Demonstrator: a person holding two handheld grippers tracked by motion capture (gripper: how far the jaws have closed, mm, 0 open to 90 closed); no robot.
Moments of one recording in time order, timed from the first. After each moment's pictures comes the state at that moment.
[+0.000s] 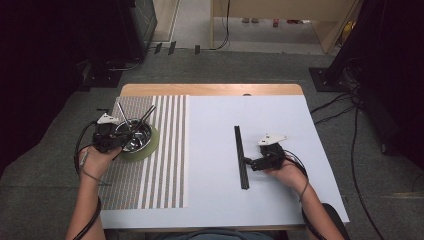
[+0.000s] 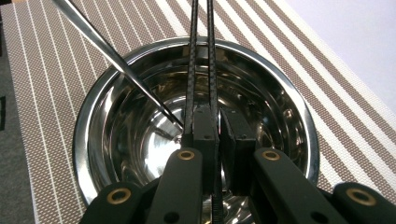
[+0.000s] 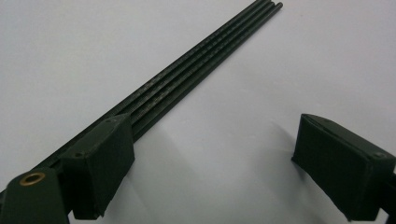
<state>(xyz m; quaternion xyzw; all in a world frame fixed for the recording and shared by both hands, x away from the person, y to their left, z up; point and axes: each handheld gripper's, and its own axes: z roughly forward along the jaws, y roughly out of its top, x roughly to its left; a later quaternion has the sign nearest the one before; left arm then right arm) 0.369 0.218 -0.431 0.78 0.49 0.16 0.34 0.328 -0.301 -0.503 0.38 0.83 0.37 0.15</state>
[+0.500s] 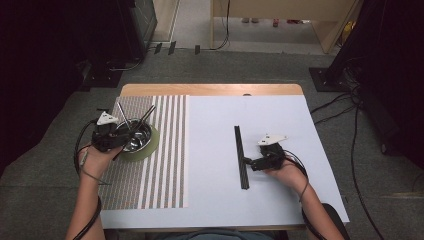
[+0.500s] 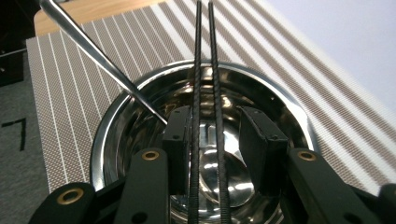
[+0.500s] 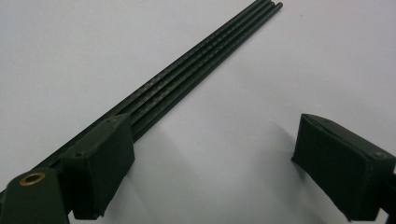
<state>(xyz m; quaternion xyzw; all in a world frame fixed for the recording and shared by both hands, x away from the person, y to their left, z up) 0.369 0.216 -0.432 0.78 0.48 0.20 0.35 0.328 -0.301 -0.503 0.38 0.83 0.37 0.15</state>
